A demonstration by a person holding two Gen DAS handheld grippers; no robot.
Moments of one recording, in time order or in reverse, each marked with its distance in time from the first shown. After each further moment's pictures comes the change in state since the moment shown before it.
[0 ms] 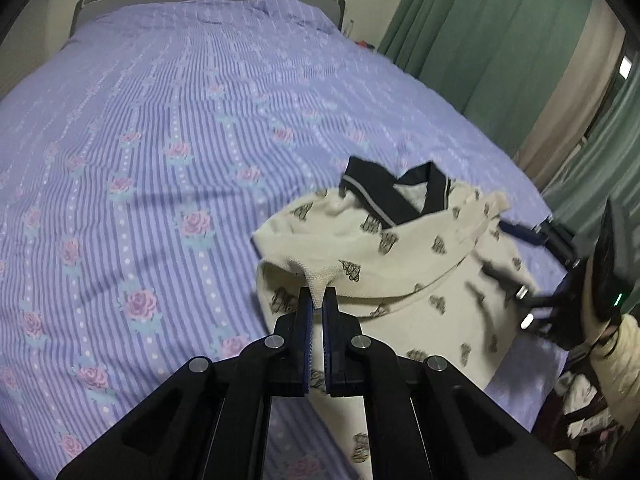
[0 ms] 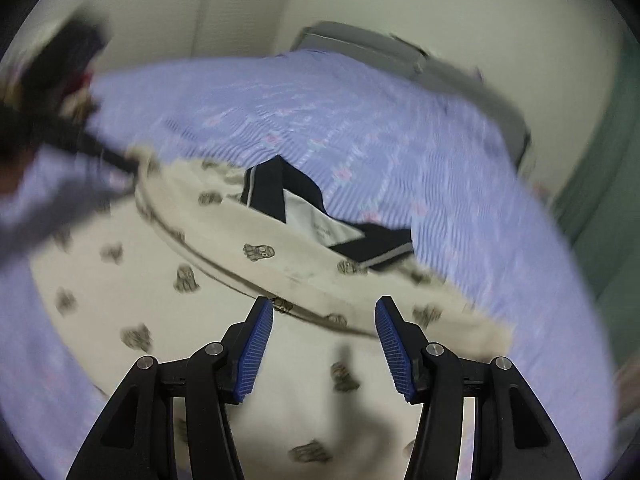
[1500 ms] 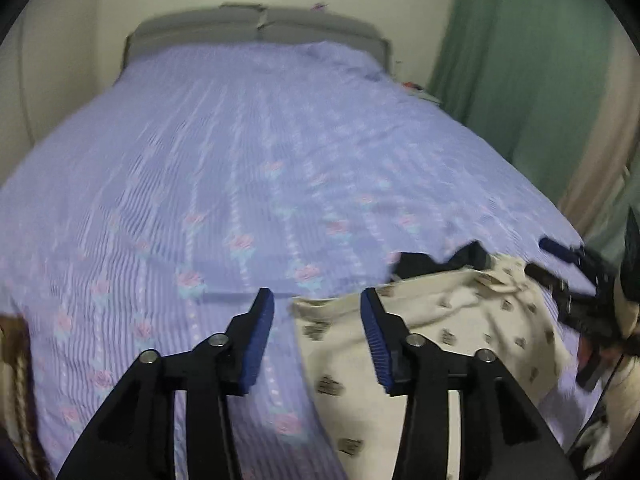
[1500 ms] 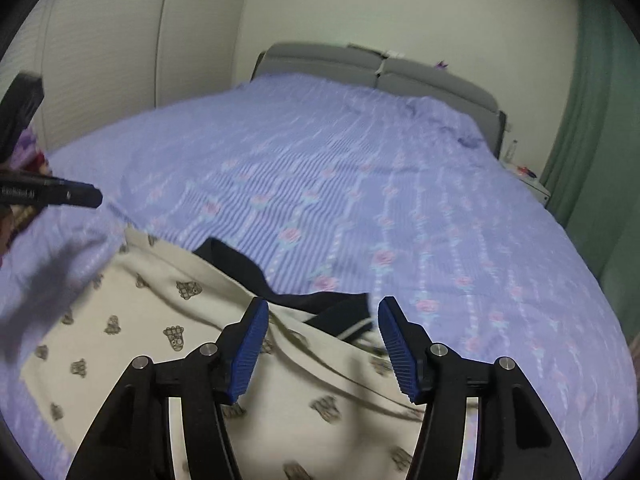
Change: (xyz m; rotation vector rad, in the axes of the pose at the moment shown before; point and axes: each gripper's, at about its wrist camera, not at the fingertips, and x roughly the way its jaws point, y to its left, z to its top) left arm -0.033 -0.011 0.047 0.009 -0.157 0.220; right arm 0.023 -0.076 0.036 0.290 -0.081 0.002
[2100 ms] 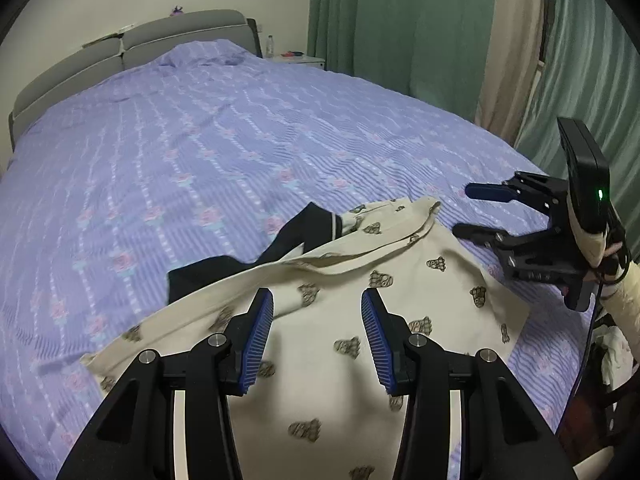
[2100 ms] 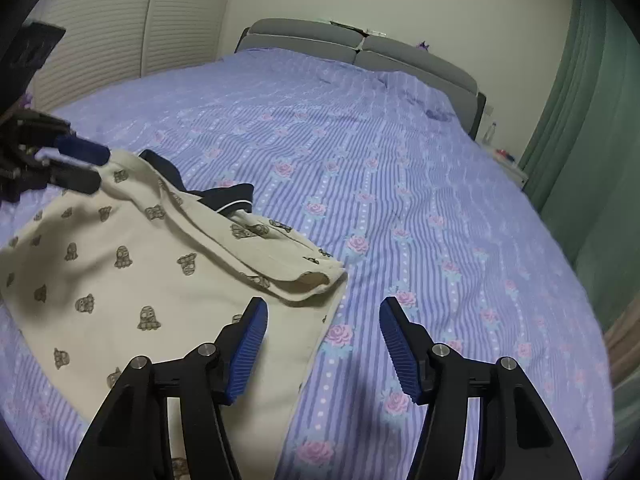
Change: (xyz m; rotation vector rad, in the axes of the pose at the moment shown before) left arm 0.056 -0.162 -0.004 0.340 0.078 -0.208; right arm -0.025 -0.096 -0.069 -0.035 0.099 -0.047
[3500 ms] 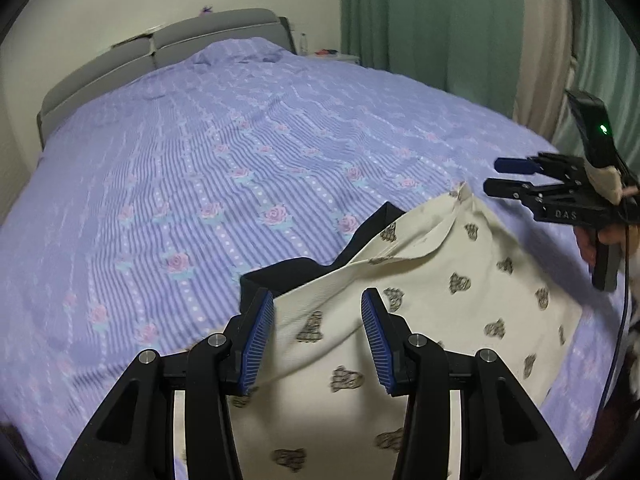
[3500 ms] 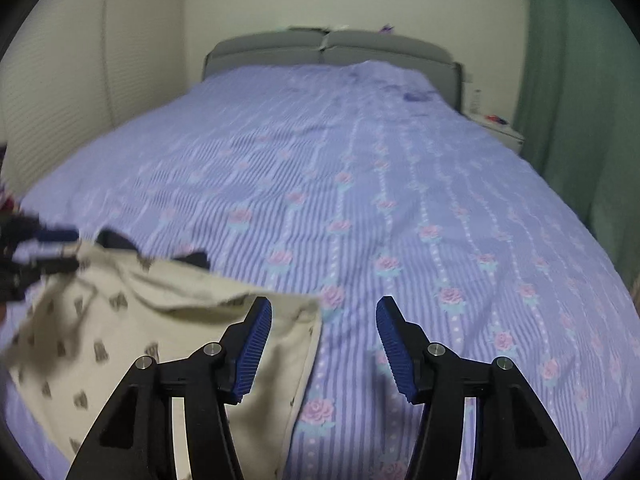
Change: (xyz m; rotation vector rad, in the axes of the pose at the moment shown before) left arm 0.007 0.046 0.002 0.007 0.020 0.137; right arm 0.040 -0.040 0.034 0.183 -0.001 0.048
